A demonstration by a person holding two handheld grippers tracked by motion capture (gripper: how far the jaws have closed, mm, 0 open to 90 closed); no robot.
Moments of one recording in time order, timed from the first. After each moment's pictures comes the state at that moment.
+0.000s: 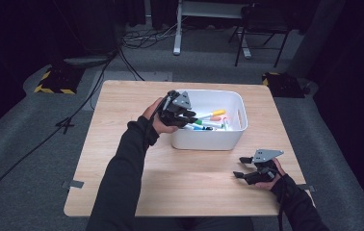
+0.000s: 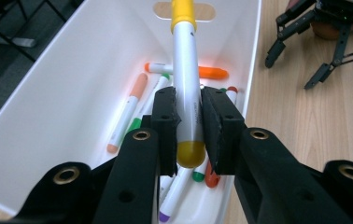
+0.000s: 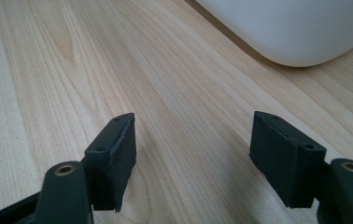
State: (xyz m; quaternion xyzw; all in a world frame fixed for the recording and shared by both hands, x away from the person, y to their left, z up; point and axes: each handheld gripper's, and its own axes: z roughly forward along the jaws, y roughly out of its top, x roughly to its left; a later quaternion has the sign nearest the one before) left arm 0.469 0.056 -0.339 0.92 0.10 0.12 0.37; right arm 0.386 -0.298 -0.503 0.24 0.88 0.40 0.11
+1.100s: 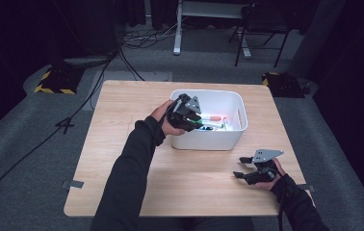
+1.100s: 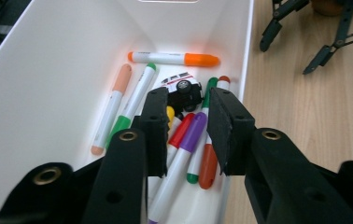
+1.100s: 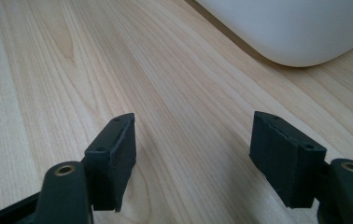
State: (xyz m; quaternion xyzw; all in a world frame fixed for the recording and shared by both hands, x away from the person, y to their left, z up) left arm 0.470 0.037 -0.347 0.93 0.09 0.10 0.34; right arm 0.386 -0.299 -0.503 0.24 0.88 0.40 0.11
